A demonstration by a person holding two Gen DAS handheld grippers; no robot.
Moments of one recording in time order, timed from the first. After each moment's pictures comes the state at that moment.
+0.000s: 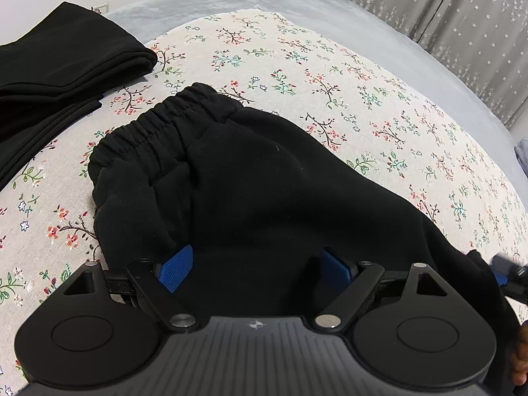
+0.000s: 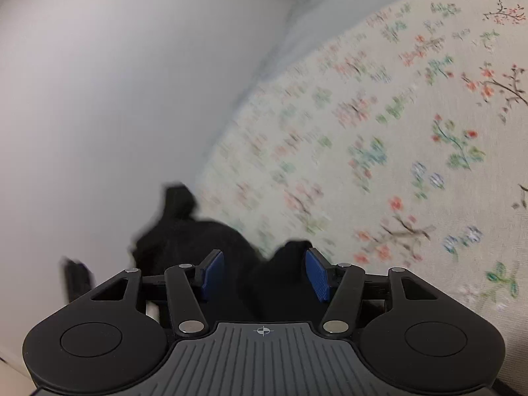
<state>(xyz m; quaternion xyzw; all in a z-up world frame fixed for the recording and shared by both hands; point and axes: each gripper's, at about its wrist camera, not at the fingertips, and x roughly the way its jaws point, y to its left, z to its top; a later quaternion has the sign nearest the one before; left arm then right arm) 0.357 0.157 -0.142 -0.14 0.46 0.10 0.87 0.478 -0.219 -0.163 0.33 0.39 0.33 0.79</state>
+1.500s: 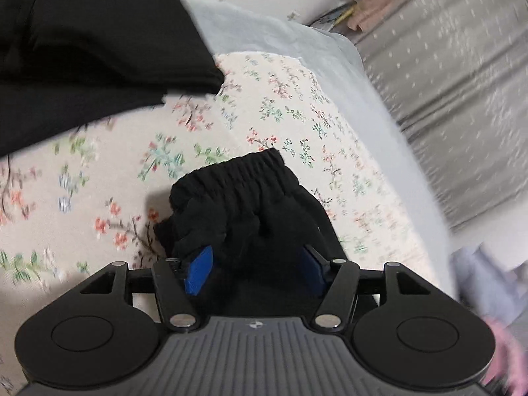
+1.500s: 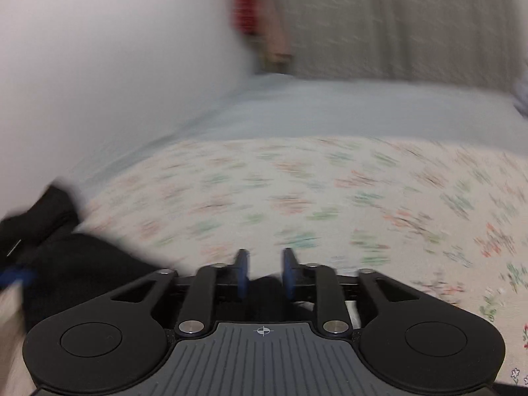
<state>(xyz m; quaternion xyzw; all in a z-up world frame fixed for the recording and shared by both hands) 0.307 0.255 -0.123 -0.38 0.38 0.08 0.84 0.402 -0.145 -0.109 0.09 0.26 0.14 0.95</state>
